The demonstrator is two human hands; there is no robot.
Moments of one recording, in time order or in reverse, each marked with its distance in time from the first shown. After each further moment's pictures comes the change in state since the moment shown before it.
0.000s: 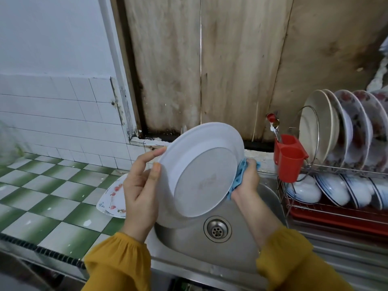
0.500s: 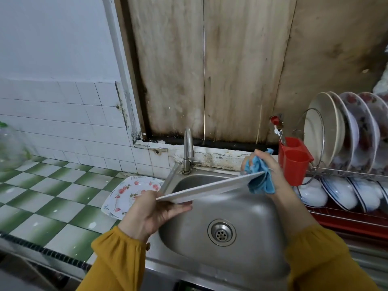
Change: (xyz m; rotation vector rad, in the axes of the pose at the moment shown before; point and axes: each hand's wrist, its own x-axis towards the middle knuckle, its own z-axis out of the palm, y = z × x) left_hand 0.014 -0.016 -0.010 -0.505 0.082 -1.315; right_hand 0.038 -0.052 -0.031 -0.259 -0.788 -0.128
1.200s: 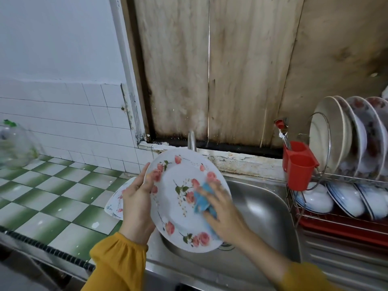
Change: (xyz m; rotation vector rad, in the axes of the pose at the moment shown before) left_hand 0.009 0.000 -0.006 0.009 0.072 0.627; right_hand -0.052 0.099 0.052 -1.358 -0.264 -0.323
